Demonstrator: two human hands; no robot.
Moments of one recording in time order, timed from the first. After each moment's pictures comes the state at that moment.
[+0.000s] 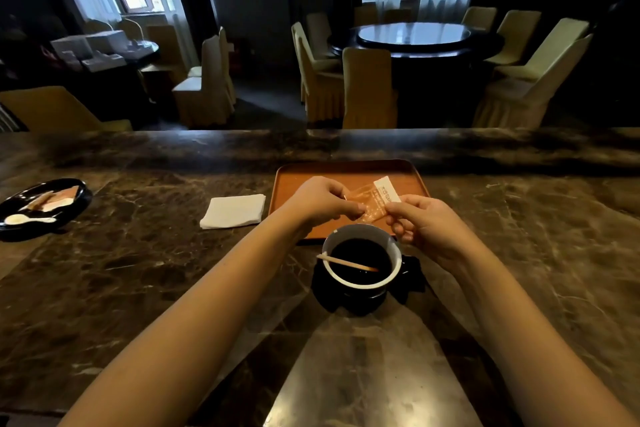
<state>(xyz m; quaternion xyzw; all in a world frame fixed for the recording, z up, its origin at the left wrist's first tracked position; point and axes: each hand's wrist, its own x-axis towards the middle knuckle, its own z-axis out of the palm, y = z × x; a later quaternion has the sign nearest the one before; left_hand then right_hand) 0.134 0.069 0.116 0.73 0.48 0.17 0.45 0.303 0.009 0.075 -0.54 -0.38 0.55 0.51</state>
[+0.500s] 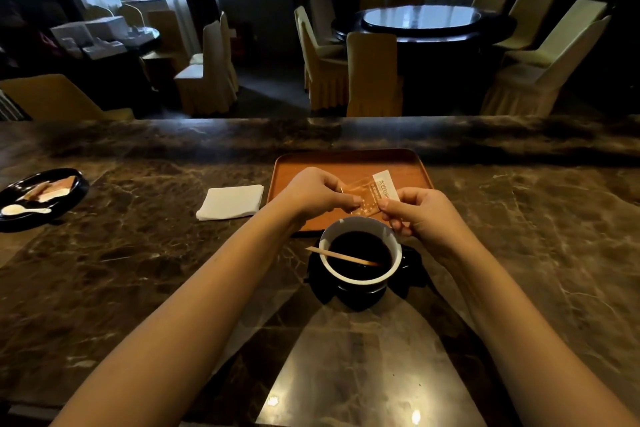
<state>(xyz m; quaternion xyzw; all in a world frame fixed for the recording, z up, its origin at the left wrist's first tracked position) 0.134 0.077 0.108 0.72 0.50 0.17 0.44 0.306 0.019 0.063 -0.57 -0.45 0.49 0.48</state>
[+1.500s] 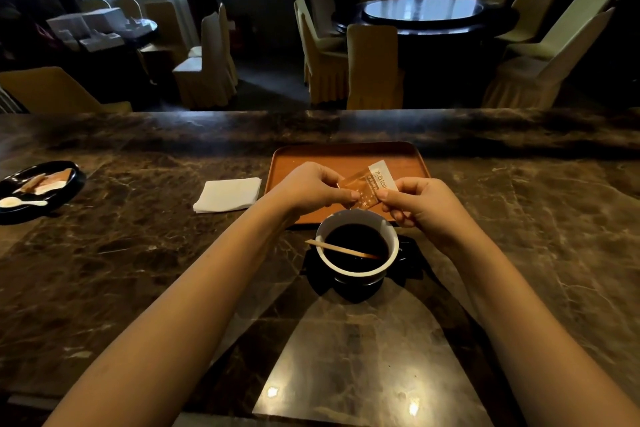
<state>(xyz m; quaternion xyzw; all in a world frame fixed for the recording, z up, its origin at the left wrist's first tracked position) 0.132 0.074 0.108 0.74 0.48 0.15 0.44 0.310 0.018 0.067 -0.56 -0.49 0.48 0.47</state>
